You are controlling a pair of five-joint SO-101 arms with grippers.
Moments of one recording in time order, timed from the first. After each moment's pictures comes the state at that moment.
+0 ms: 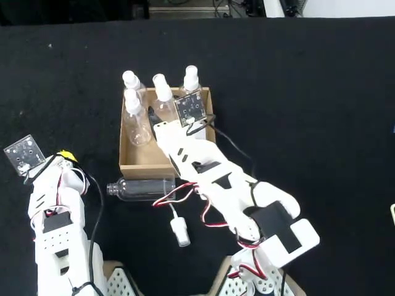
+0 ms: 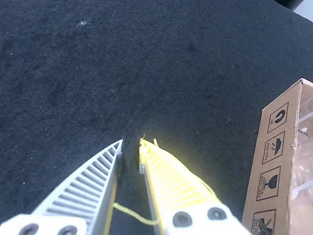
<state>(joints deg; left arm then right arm) -25.0 -64.1 91.5 9.8 11.5 -28.5 3.4 56.2 -31.4 -3.8</state>
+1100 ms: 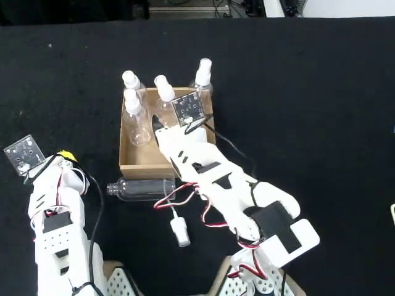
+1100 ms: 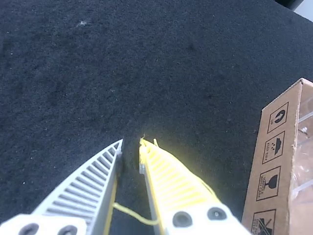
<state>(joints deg) -25.0 -64.1 91.5 9.8 11.5 -28.6 3.0 56.4 -25.2 -3.8</state>
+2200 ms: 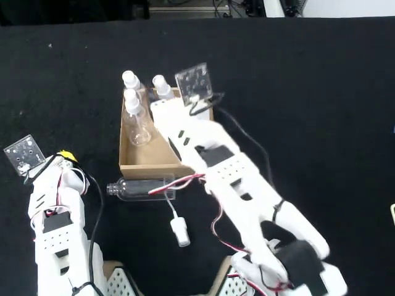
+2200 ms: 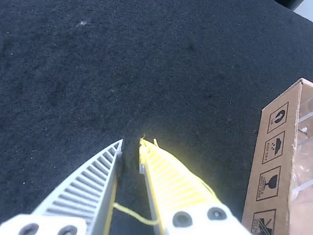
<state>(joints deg) -25.0 -64.1 91.5 9.8 11.5 -28.7 -19.3 44.1 -2.0 -3.8</state>
